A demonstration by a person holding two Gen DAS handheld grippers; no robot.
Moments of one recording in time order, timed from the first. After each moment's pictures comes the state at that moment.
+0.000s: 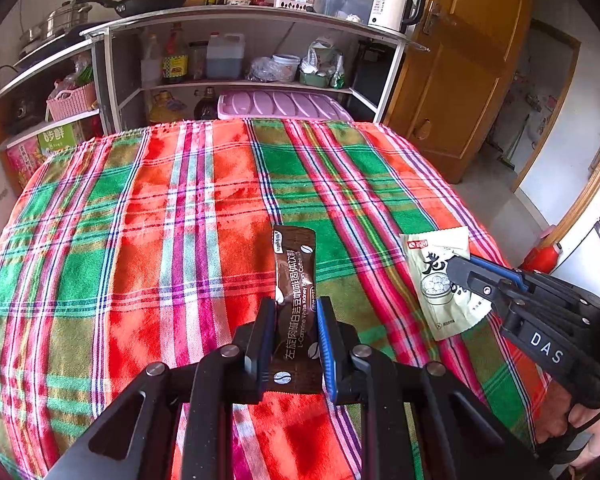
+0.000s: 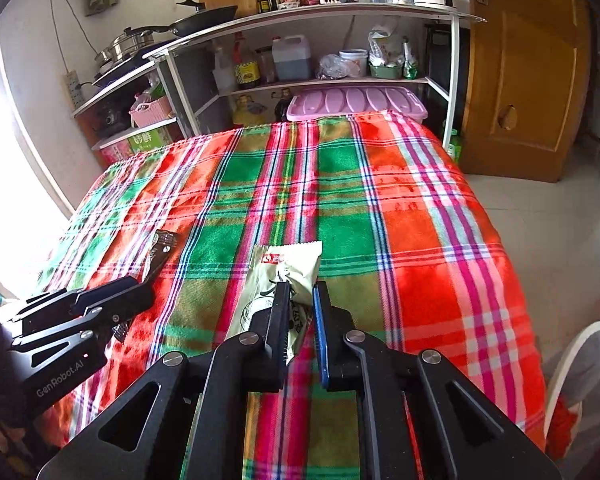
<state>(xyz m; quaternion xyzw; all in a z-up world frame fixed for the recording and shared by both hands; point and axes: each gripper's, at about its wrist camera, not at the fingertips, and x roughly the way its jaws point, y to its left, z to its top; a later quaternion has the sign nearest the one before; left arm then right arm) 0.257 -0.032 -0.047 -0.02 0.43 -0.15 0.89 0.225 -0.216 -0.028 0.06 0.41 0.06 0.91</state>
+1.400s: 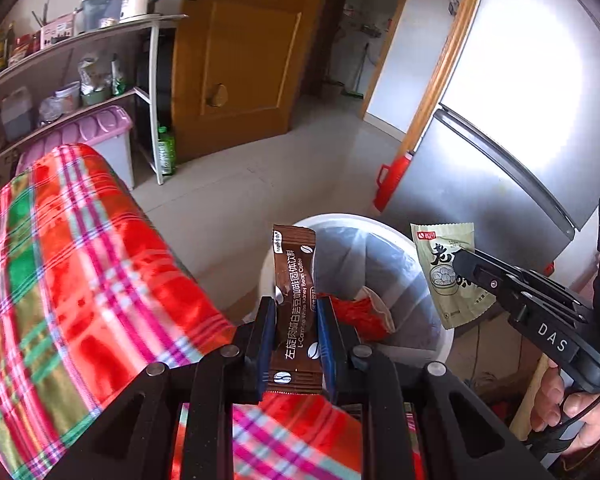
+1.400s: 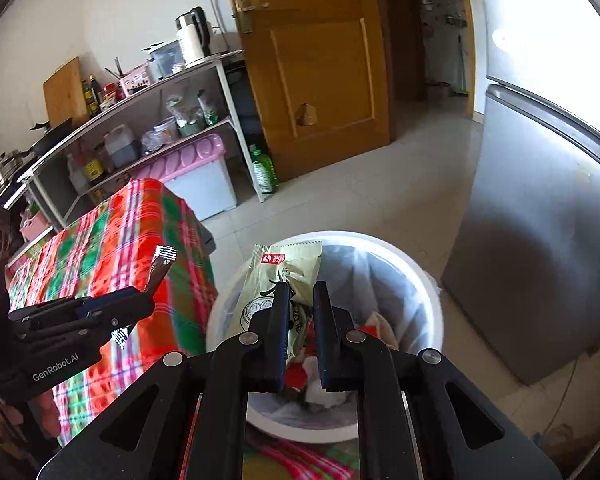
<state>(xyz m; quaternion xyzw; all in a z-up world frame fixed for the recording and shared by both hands) 0.151 -0.329 -0.031 0.08 0.42 -0.42 0.80 0.004 -0.481 0.000 0.17 0.34 -0.19 0.91</state>
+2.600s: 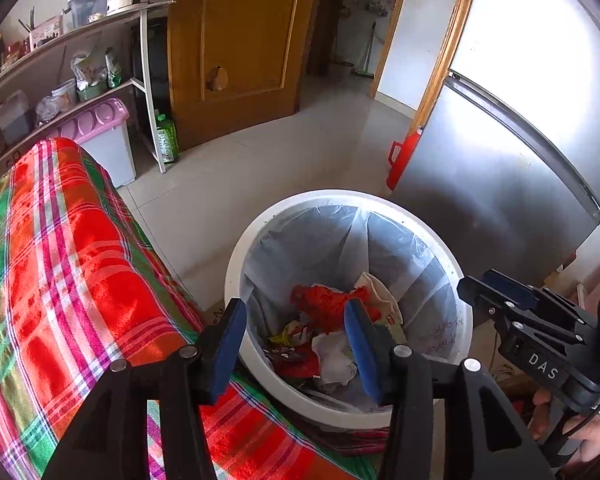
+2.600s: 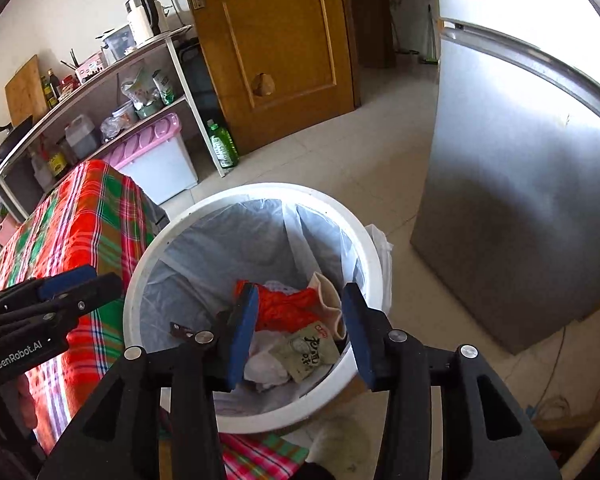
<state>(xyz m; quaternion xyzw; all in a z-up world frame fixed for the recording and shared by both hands) 0.137 -0.376 -0.062 0.12 0.43 -0.39 0.81 -0.014 -0.520 -0.047 0.18 0.38 -0.24 0.88</state>
